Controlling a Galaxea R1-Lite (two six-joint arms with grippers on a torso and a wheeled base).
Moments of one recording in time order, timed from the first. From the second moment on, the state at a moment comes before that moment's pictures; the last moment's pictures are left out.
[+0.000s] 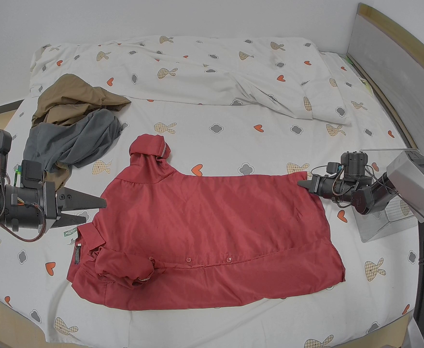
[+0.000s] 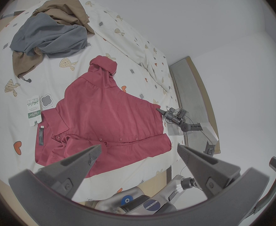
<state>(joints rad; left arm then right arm) -0.01 1.43 -0.89 0.16 -0.71 -0.32 0.06 2.44 -1.39 -0.61 0.49 0.34</state>
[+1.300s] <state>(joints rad) 0.04 1.77 -1.06 -0.01 -0.63 -0.22 0.15 2.00 -0.91 -0.62 0.48 0.19</state>
